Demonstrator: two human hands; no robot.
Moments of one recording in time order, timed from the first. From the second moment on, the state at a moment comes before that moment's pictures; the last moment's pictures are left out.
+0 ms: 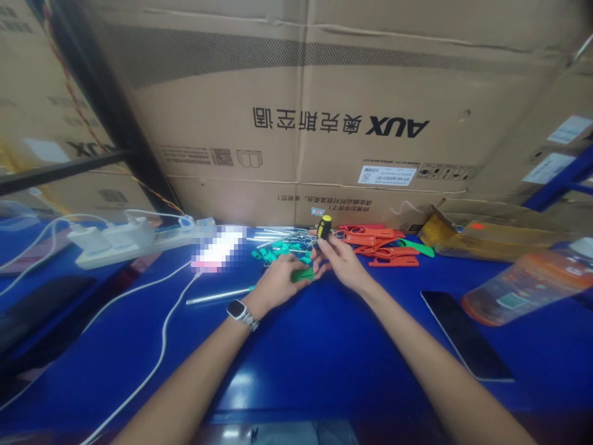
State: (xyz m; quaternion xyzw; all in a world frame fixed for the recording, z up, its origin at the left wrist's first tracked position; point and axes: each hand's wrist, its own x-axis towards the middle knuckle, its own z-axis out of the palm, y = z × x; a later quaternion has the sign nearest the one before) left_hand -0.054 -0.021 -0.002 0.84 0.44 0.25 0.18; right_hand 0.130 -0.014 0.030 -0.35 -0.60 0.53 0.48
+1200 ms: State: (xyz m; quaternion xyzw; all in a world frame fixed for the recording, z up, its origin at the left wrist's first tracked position) left_hand -0.054 -0.020 -0.002 0.84 0.45 0.25 0.17; right_hand 0.136 -0.014 0.030 -0.35 -0.59 0.54 0.49
